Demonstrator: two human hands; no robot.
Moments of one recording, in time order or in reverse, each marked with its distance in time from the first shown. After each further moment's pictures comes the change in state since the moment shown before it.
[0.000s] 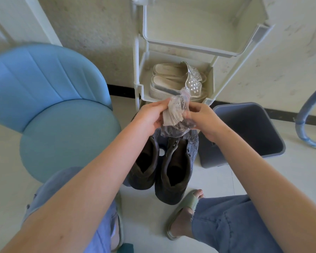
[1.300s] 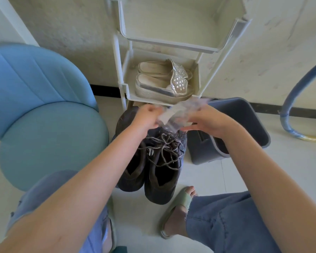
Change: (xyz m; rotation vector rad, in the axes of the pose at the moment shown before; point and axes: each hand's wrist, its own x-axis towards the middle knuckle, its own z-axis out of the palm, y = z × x) left_hand 0.015 -0.020 0.021 0.309 0.054 0.020; right_hand -0.007 0.008 -0.050 0.042 -0.258 0.071
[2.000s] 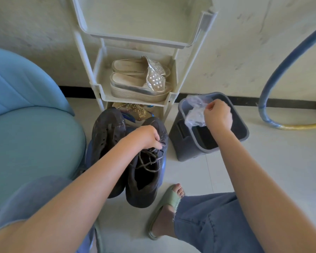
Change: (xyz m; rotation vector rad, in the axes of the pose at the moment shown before) left_hand -0.004 -0.018 0.046 1.163 -0.378 0.134; right_hand -0.014 0.045 -0.066 -0.694 1.078 0.233
